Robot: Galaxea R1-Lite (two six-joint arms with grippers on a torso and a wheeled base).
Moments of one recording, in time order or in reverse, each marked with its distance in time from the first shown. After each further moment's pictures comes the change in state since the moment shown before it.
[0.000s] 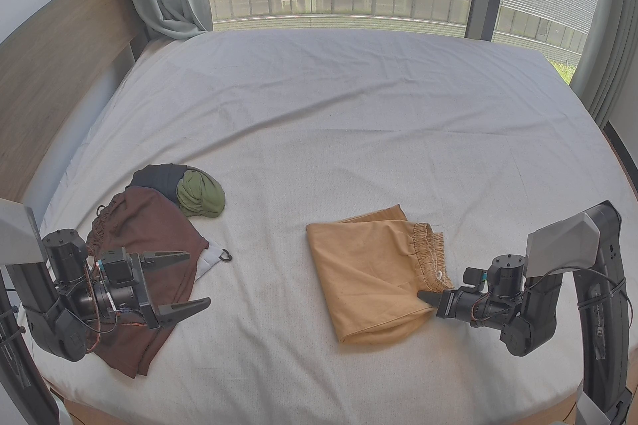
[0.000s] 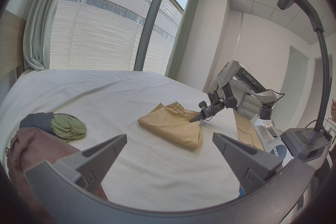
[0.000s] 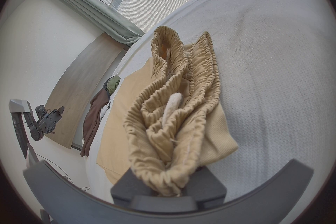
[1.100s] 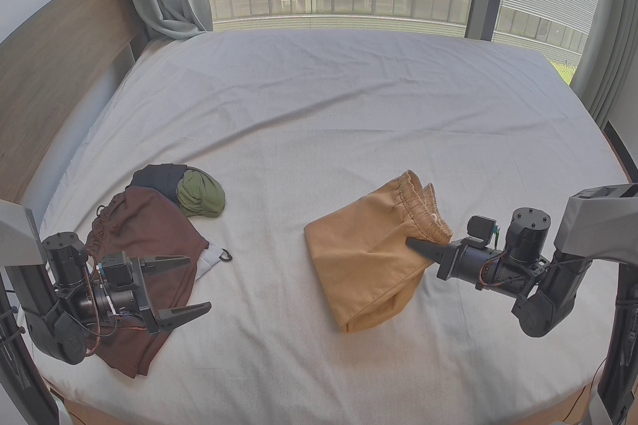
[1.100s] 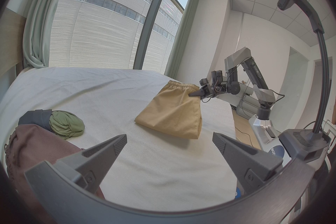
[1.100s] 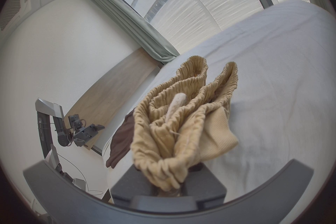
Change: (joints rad) left arm -0.004 -0.006 0.023 0.000 0.001 0.001; right arm 0.097 -0.334 -0.013 0.001 0.071 0.001
